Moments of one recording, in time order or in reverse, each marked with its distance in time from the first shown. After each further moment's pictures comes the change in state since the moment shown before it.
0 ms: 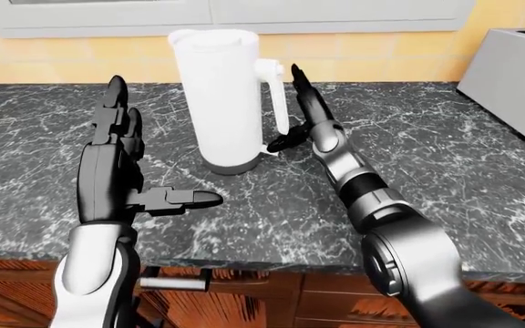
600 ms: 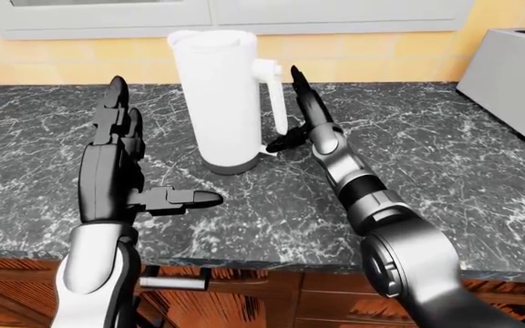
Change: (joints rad) left arm 0.001 -0.002 -0.001 0.008 -0.001 -0.007 0.001; right arm 0.012 0.004 -0.006 0.000 0.004 -0.018 -0.002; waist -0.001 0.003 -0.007
